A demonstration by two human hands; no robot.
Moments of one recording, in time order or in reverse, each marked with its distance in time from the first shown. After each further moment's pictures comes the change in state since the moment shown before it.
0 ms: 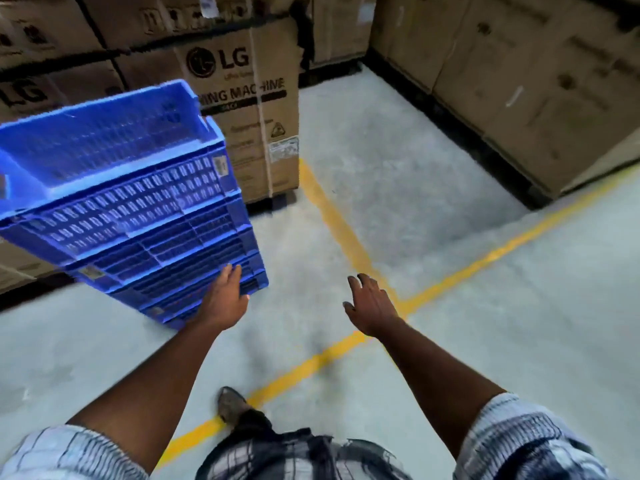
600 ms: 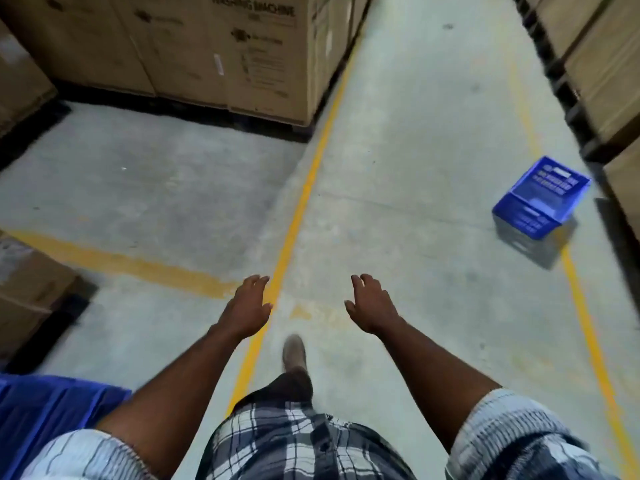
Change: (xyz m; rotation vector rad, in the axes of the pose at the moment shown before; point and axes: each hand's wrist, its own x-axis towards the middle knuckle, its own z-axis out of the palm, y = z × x) left_hand -0.085 0.405 0.214 0.322 -0.379 0.881; right_hand -0.291 0.294 0.022 0.290 0.207 0.806
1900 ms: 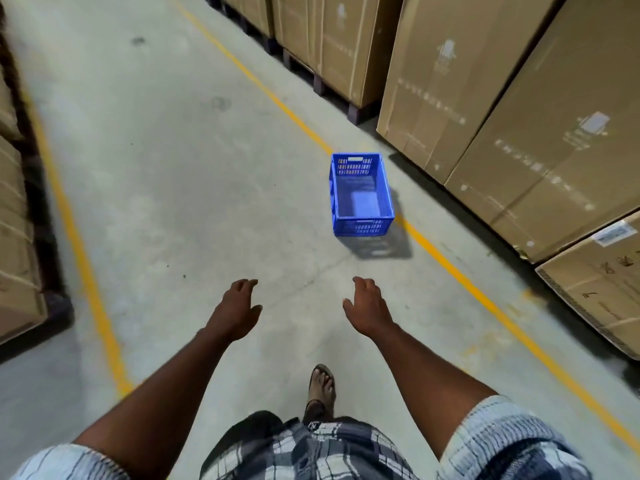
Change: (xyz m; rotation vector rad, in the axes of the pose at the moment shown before) left_hand 0.700 0.612 0.045 0.223 -0.384 0.690; right_hand 0.365 0.553 -0.241 0.538 0.326 0.977
